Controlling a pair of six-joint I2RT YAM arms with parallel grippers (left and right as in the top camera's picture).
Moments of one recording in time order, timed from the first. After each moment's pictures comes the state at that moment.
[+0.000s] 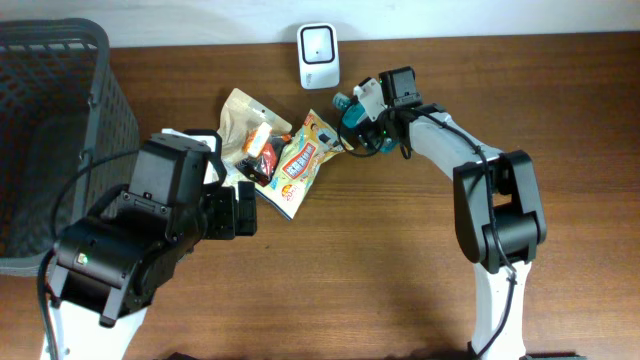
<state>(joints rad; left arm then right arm) -0.38 1.17 1.54 -1.33 -0.11 -0.30 0.24 2.25 1.59 -0.34 -0.08 -0.40</state>
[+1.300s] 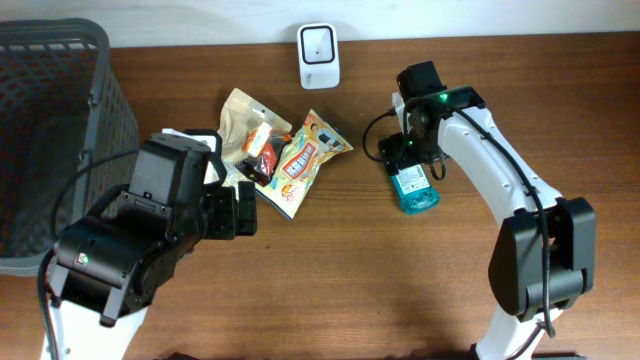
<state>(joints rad) -0.38 1.17 1.54 -1.33 -0.11 -0.30 0.25 1.94 1.58 -1.02 0.06 -0.03</state>
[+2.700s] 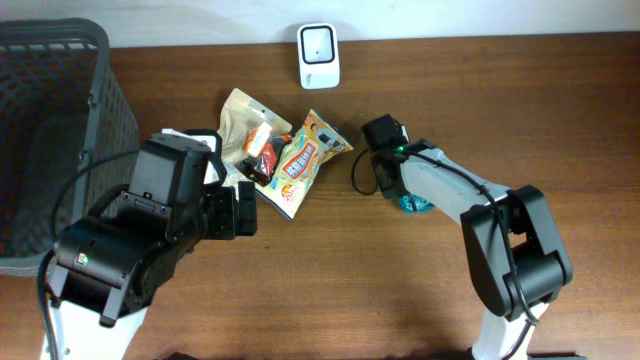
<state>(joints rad) -0.38 1.17 1.54 -1.33 -0.11 -0.30 0.38 1.98 1.27 -0.63 0.42 0.11</state>
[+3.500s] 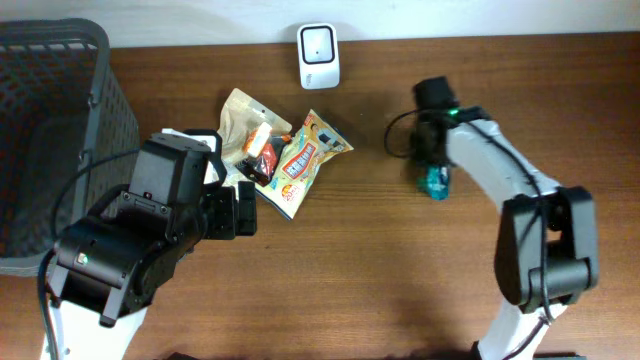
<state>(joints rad) -0.38 1.17 1.54 -1.33 -0.10 -0.30 0.15 1.96 1.42 -0.75 0.19 0.18</state>
